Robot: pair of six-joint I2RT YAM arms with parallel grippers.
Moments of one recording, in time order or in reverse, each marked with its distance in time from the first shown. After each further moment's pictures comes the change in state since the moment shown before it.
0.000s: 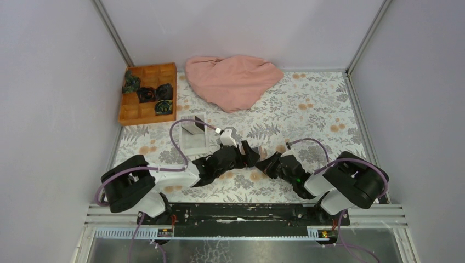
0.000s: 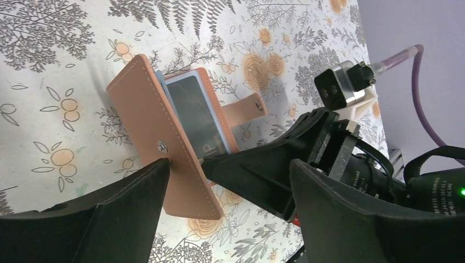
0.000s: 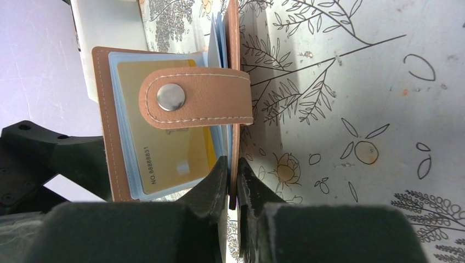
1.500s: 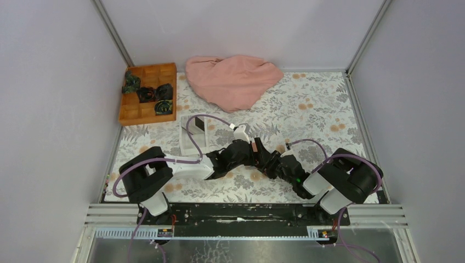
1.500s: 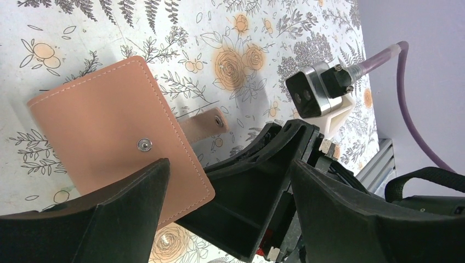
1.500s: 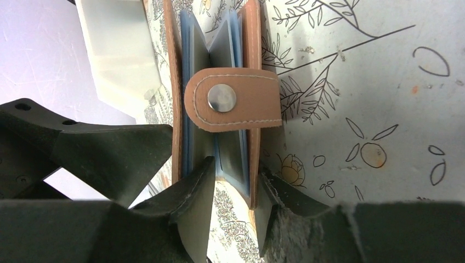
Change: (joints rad) left arm -0.002 0.178 0.190 -0.060 0.110 -0.021; right arm -0.009 0.064 -0.001 0.073 -0.031 0.047
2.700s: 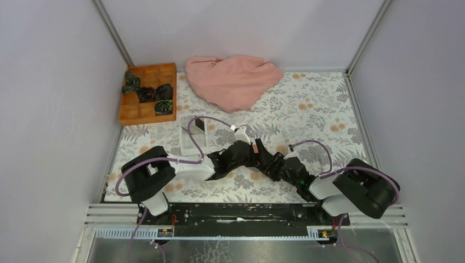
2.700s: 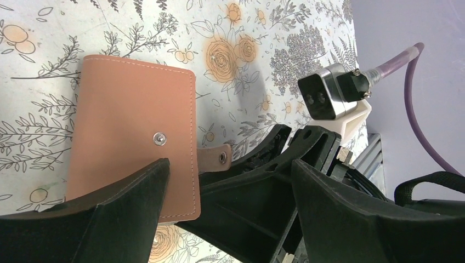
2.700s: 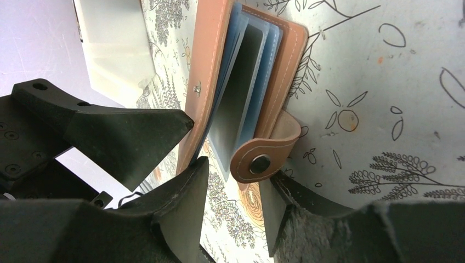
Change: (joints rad) left arm -0.004 0.020 -0.006 0.029 0.021 -0.047; right arm -0.002 -0.166 -0.044 -0.134 0.002 -0.039
